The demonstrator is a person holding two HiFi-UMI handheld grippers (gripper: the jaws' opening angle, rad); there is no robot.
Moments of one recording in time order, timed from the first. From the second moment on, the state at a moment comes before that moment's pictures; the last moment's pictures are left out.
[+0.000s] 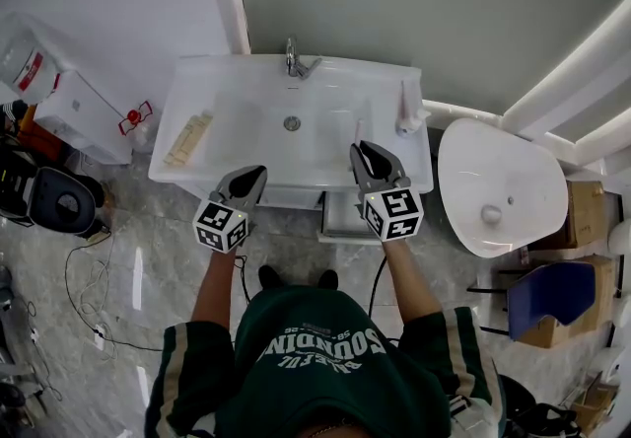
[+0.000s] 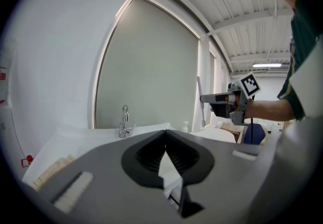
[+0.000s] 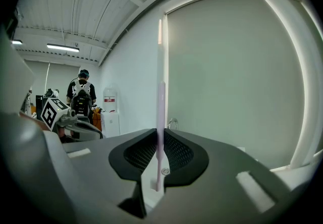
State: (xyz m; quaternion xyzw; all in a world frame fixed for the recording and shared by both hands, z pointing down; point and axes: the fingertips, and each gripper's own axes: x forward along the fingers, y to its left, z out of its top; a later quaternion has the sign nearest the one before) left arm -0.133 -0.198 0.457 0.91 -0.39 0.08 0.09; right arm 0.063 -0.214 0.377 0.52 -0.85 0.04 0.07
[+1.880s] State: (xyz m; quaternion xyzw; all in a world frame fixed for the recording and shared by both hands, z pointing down) left arm -0.077 -0.141 0.575 0.90 -0.36 0.13 0.21; right arm 0.076 -0.120 0.682 0.39 -0.85 0.14 0.33
